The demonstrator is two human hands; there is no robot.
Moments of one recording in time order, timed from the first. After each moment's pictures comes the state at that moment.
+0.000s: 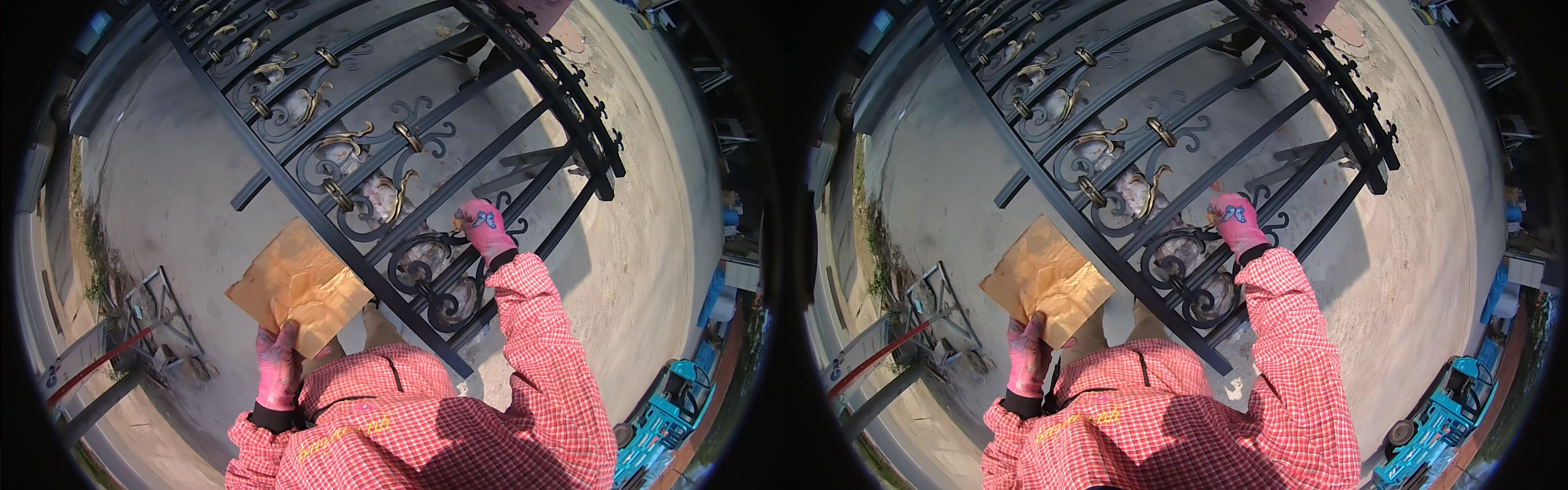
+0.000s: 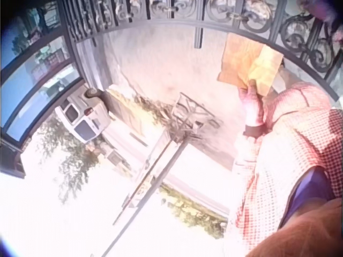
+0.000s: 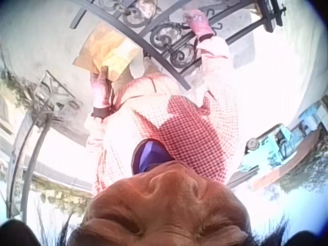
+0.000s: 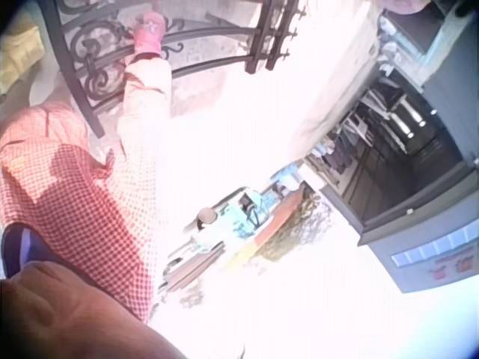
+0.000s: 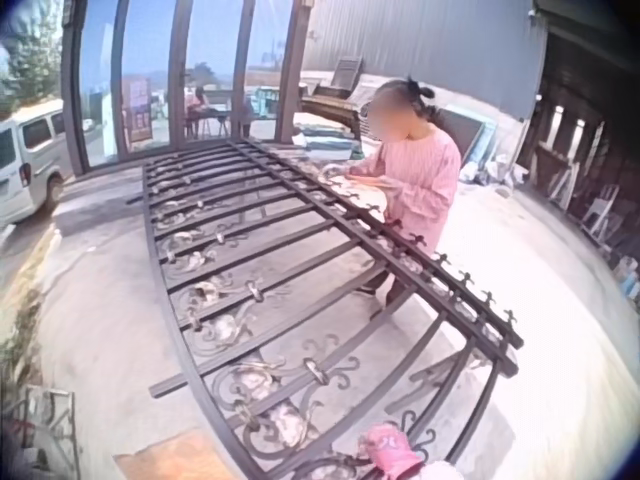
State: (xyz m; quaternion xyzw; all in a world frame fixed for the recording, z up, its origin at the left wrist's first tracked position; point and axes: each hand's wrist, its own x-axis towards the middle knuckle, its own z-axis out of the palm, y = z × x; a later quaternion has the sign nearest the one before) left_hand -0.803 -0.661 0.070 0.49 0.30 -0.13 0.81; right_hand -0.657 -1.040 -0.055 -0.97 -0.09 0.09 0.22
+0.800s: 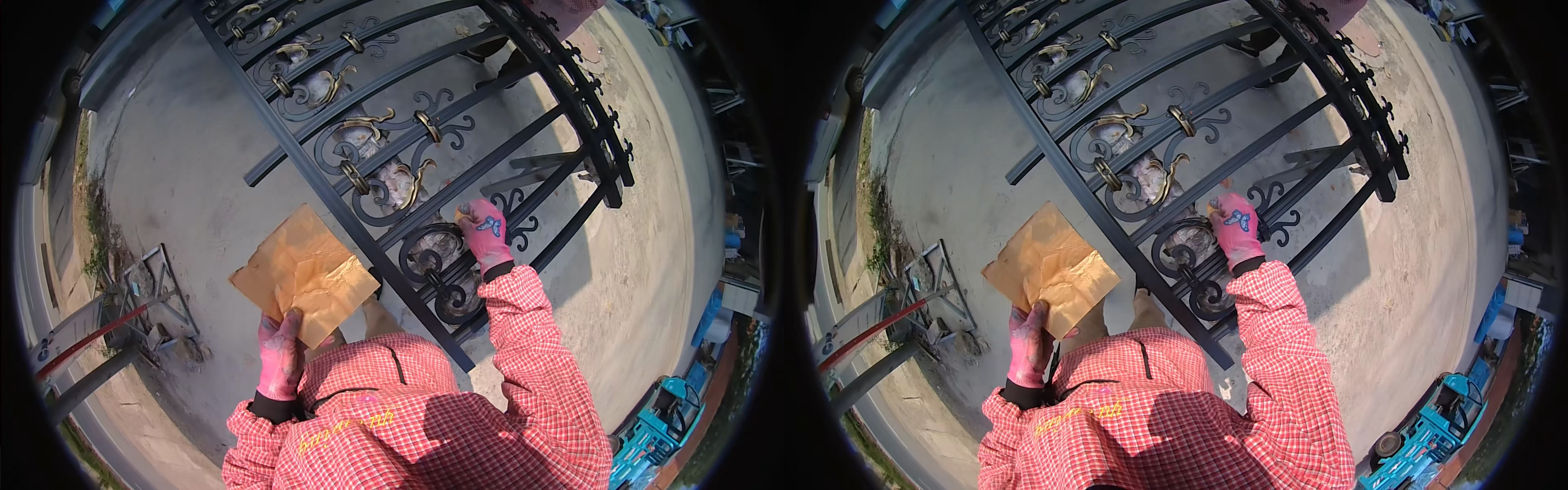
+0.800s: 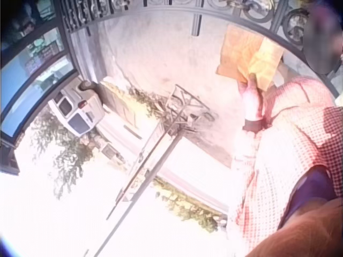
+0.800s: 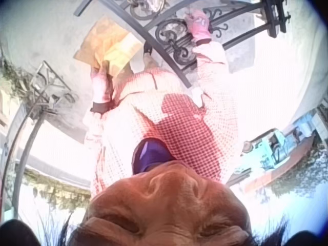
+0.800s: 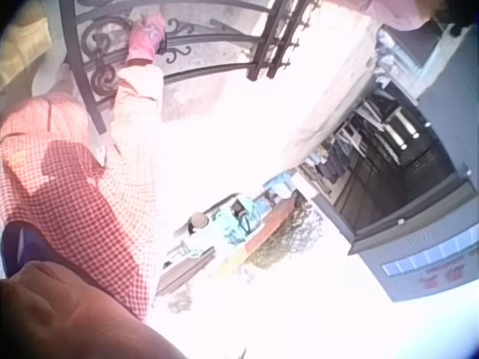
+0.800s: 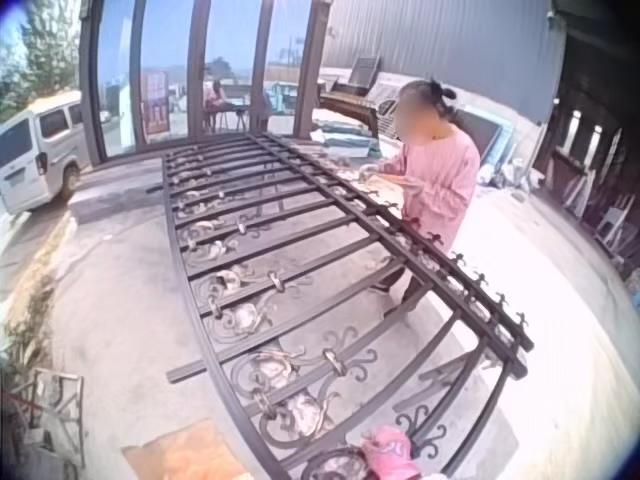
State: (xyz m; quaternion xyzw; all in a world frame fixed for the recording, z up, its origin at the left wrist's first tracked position) left_hand -0.820 -0.651 0.068 0.50 0.30 -0.12 0.81; right_hand -0.687 -1.003 -0.063 -0.95 -0.03 0.02 0.30
